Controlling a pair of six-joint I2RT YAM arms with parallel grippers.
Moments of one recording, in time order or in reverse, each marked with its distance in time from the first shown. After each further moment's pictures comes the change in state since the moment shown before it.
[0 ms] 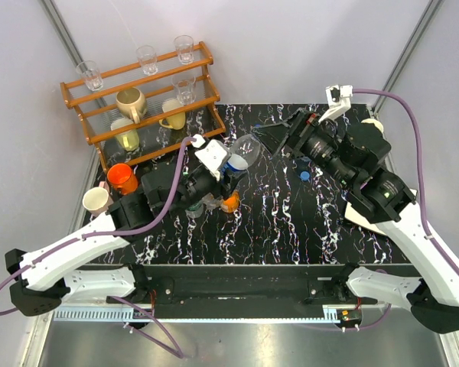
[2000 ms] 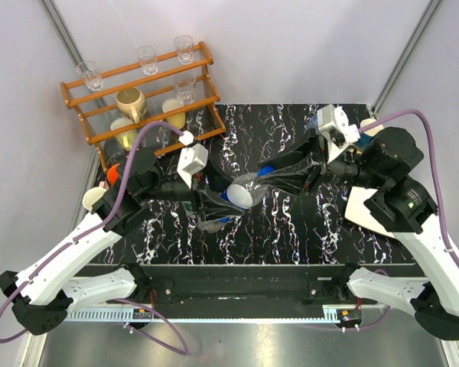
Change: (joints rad) left arm 0.246 -0.053 -0.015 0.041 0.963 -0.240; right arm -0.002 -0.043 0.064 -0.002 -0.706 -0.536
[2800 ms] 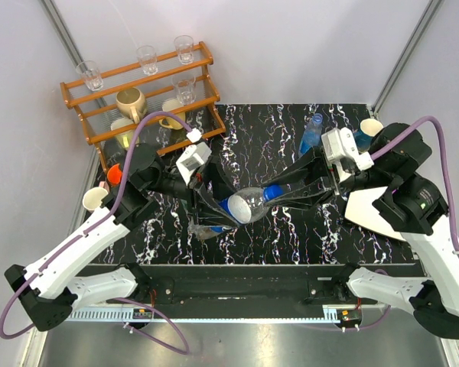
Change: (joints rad) left arm 0.044 0.051 -0.022 0.235 0.342 -0.271; right arm 0.000 0.021 0.094 -0.137 -0.282 -0.250
